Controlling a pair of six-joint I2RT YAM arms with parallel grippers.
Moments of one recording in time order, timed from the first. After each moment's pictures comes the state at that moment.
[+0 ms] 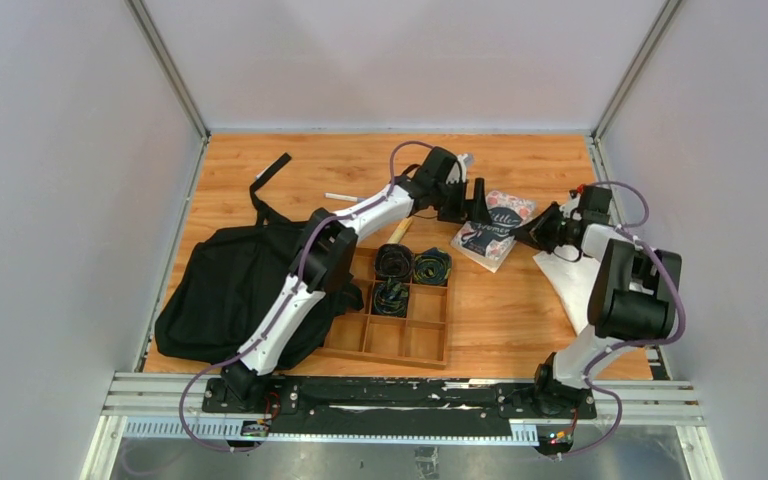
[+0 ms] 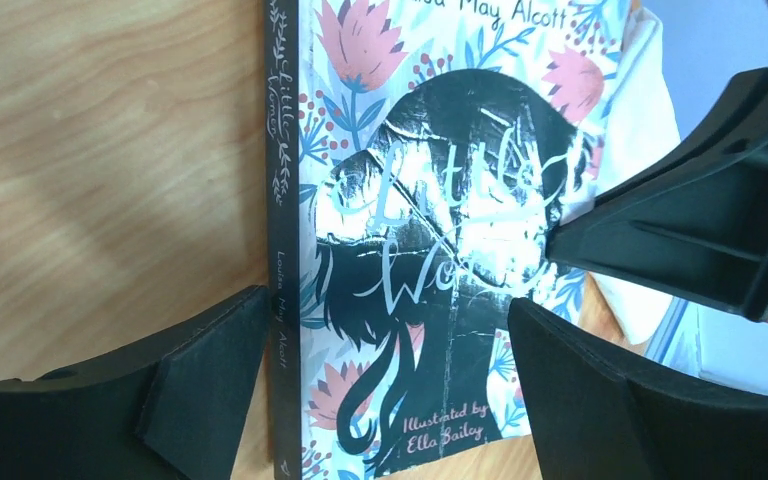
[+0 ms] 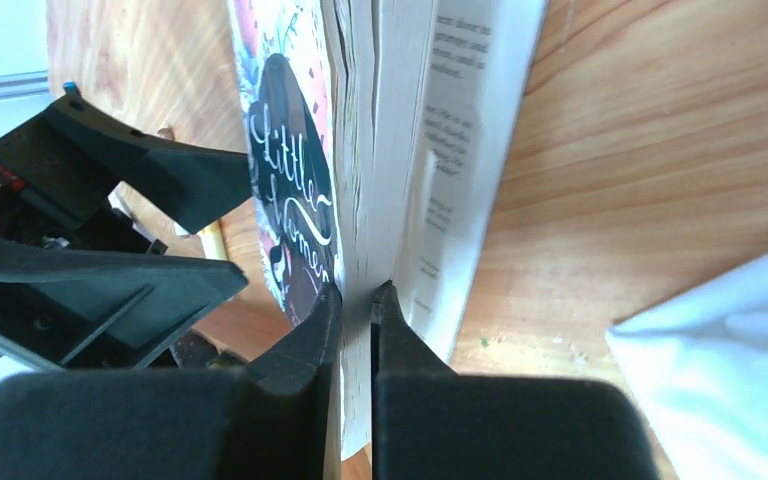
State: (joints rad) left arm -0.72 2.58 2.22 -0.30 0.48 -0.60; right arm -0.26 1.68 0.89 -0.13 -0.64 0.58
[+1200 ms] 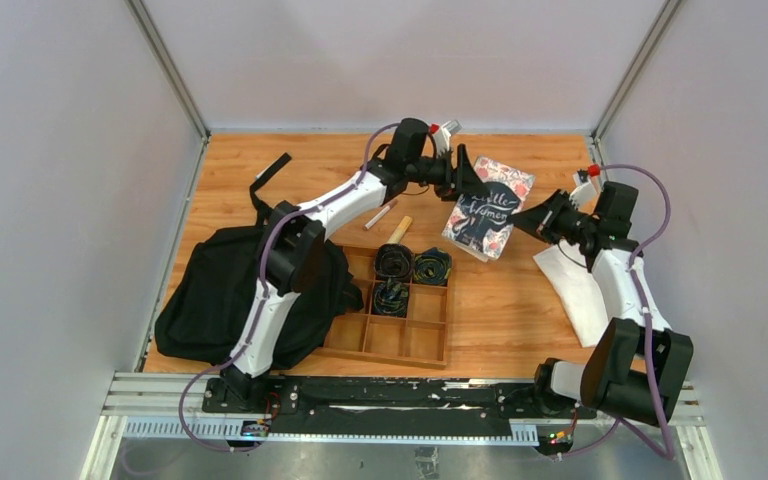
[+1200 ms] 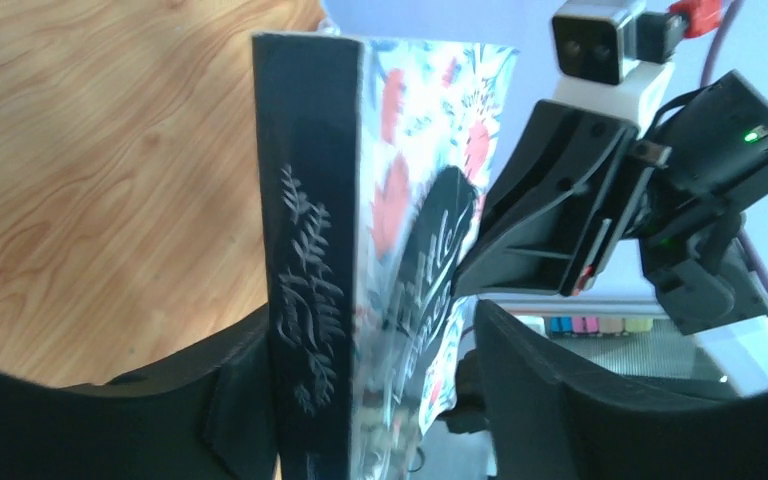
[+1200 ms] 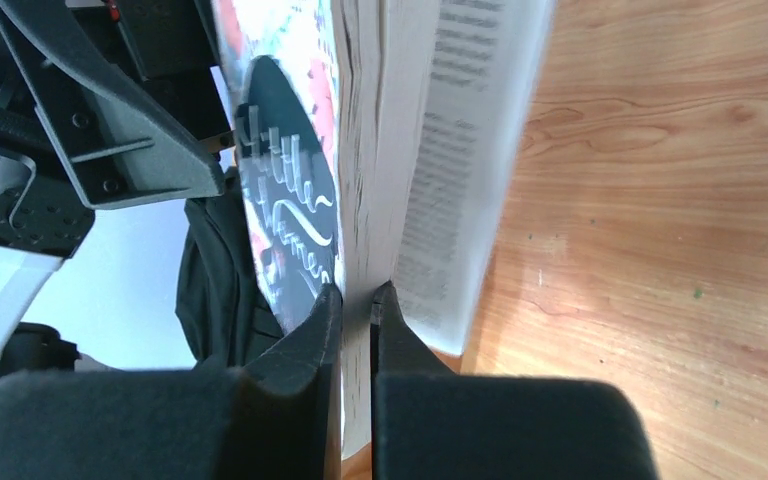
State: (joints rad) left arm -0.65 2.27 1.93 0.00 0.83 -0.88; right arm -0.26 1.24 0.82 -0.18 -0.91 0.54
